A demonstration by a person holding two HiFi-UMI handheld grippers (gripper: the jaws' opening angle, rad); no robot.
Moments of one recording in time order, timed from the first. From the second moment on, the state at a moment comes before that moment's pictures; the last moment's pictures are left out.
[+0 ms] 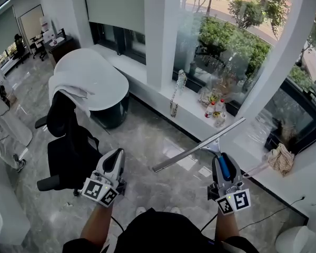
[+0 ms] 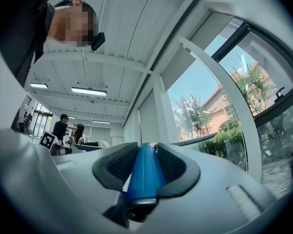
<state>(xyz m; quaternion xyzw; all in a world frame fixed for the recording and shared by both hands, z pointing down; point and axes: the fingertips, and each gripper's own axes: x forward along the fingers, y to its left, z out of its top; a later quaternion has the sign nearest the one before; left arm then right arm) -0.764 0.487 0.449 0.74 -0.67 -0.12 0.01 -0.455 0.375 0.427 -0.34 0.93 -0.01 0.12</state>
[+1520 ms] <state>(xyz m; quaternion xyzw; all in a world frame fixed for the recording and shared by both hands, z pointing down) -0.468 0.336 0.440 0.86 -0.49 -0.14 0.01 -0.128 0.383 0.428 -0.56 0.82 0.03 0.14</state>
